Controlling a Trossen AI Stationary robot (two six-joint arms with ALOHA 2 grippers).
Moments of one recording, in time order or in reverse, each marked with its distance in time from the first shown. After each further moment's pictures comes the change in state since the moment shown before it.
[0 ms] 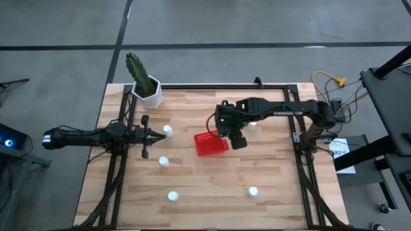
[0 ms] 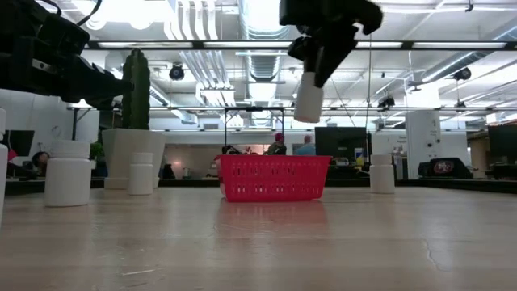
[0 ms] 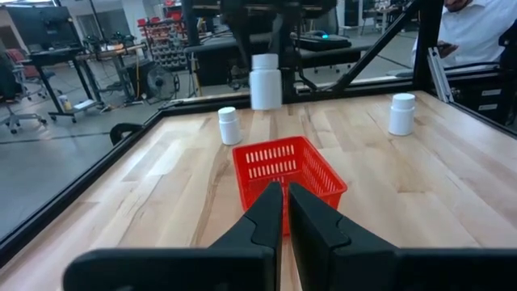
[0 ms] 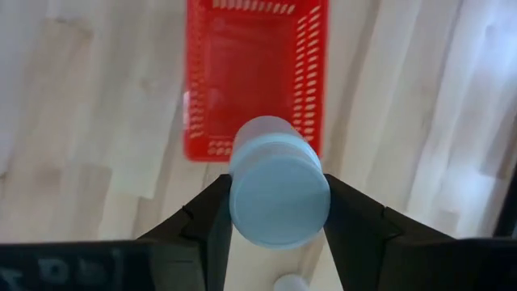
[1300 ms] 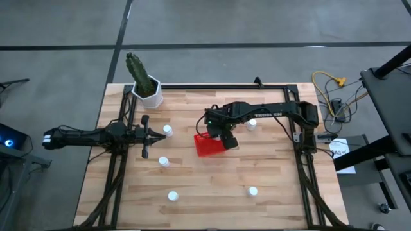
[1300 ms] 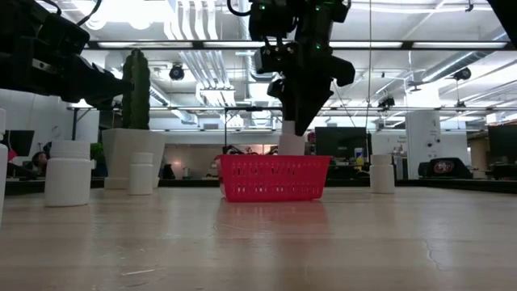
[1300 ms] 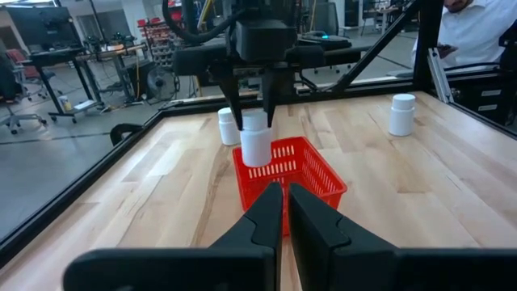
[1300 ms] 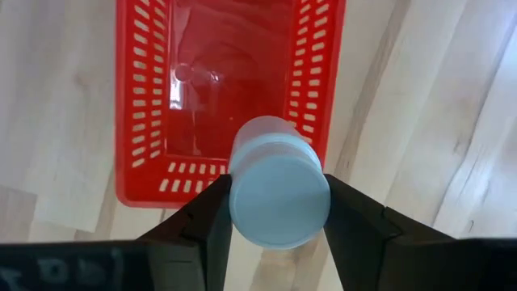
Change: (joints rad) left arm 0.000 0.000 0.000 0.000 0.000 0.000; right arm -0.046 0.178 -0.019 0.117 -0.002 -0.086
